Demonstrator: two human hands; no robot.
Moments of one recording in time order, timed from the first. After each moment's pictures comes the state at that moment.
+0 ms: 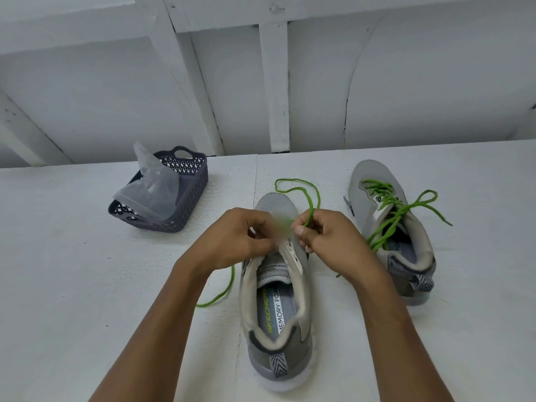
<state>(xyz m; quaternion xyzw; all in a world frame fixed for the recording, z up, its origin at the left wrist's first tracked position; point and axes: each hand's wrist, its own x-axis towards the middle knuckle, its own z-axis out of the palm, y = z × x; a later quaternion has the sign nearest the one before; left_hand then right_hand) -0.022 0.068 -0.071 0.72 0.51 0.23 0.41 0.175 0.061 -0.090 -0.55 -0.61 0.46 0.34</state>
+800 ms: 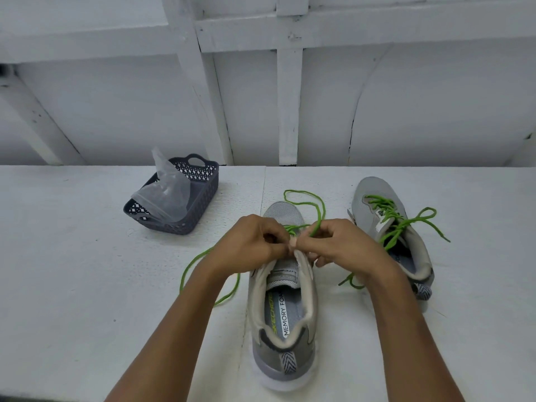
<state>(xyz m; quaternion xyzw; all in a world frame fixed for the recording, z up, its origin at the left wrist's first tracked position) -0.012 0.058 -0.069 0.72 0.55 0.24 0.36 0.181 0.061 -0.071 -0.53 -0.59 0.54 0.29</state>
